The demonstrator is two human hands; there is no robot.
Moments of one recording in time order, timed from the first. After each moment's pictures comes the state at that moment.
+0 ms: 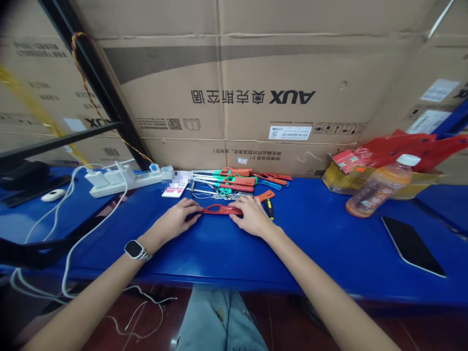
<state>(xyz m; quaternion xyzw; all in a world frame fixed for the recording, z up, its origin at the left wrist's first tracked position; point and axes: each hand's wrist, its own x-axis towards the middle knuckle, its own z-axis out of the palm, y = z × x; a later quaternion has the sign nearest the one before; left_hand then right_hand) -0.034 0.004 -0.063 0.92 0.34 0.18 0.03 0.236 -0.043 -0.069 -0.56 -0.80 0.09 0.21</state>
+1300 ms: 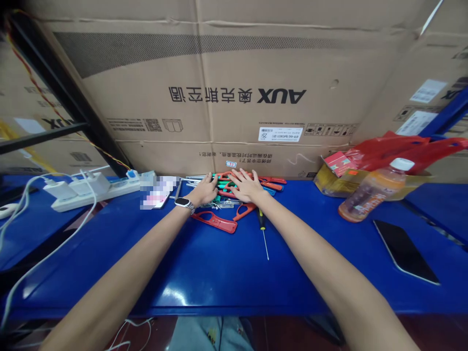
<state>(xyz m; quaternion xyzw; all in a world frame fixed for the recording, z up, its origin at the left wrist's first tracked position) 0.098 0.120 -0.068 0.87 0.49 0.04 0.03 0.281 0.068 -0.054 -0.63 -0.78 -0.01 0.02</state>
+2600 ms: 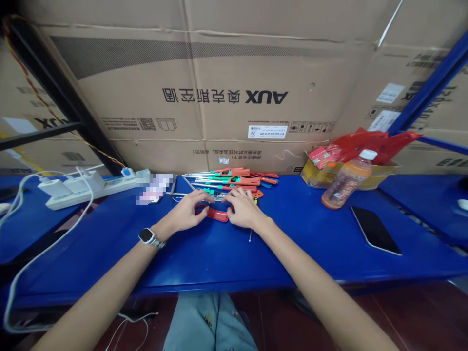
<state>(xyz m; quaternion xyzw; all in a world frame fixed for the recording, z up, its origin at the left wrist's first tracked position) 0.045 0.023 -0.054 0.92 0.26 0.27 0.14 0.263 -0.038 -0.058 -0.56 -0.80 0.02 0.20</state>
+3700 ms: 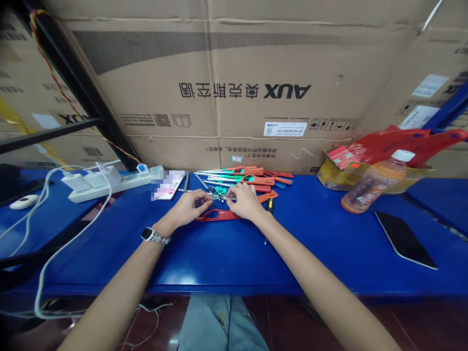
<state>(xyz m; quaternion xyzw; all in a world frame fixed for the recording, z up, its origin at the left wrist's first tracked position) 0.014 0.041 -0.066 0.86 0.36 0.27 0.23 0.229 -0.003 -0.059 -0.61 -0.75 0.05 0.24</state>
